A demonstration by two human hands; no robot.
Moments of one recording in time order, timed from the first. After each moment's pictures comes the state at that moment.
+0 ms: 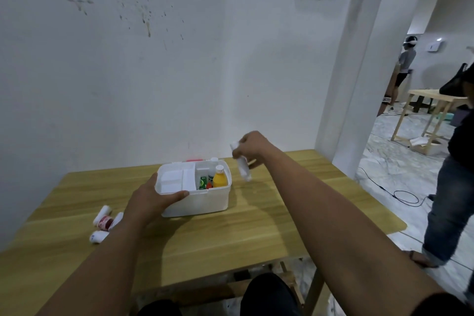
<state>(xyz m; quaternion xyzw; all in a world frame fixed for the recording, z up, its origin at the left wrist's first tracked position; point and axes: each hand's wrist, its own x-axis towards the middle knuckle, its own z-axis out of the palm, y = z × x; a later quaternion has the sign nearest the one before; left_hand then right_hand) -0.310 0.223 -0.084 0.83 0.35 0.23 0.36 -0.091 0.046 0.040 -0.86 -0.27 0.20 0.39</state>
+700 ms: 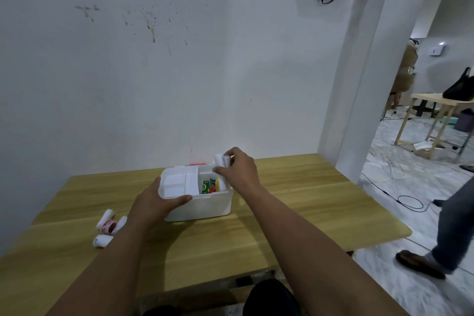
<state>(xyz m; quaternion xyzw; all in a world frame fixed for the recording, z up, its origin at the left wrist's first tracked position) -0.310 0.224 -0.087 0.83 0.35 0.23 0.37 -0.127 0.074 -0.031 -0.82 -0.34 -0.01 0.46</state>
